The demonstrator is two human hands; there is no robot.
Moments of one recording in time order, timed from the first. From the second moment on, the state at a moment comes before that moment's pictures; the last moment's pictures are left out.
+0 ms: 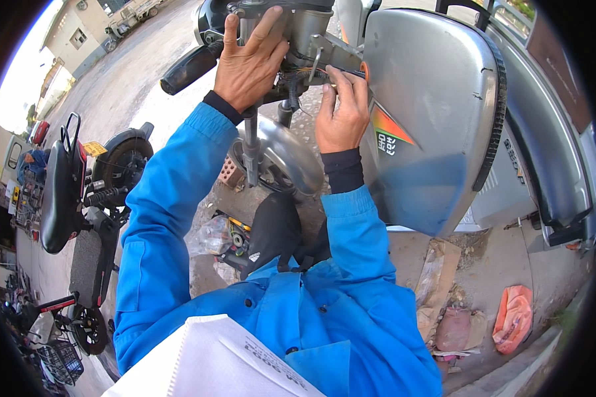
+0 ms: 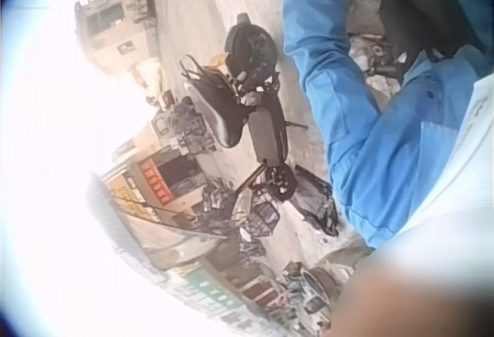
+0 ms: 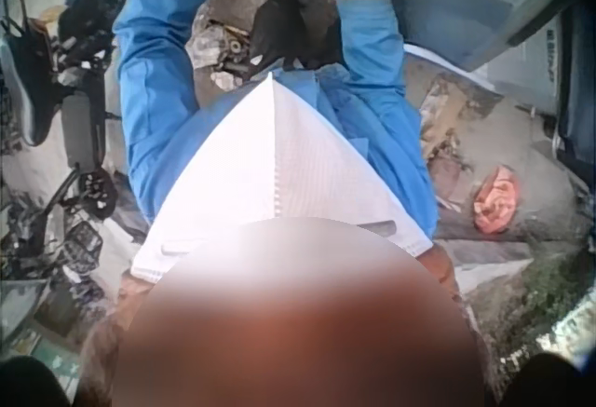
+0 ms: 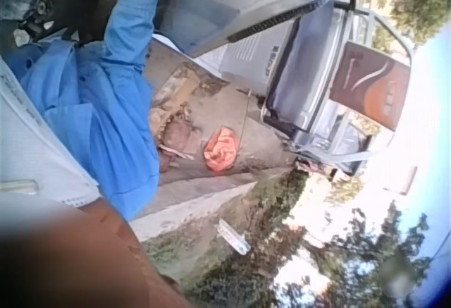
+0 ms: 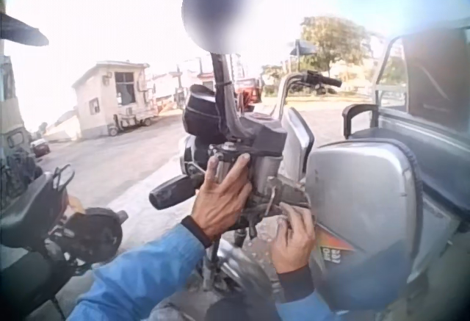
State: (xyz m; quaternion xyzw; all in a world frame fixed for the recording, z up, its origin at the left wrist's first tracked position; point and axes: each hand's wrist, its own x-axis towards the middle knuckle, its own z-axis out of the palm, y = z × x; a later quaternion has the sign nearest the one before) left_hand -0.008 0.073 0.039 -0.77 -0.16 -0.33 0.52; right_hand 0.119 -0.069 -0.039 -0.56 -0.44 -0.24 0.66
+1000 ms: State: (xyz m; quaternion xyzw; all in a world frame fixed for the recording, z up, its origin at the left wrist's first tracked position) left_hand -0.005 0.026 -0.008 -0.84 -0.23 -0.44 0.22; right_hand 0.135 -0.032 -0.045 -0.26 -0.18 0.33 0.89
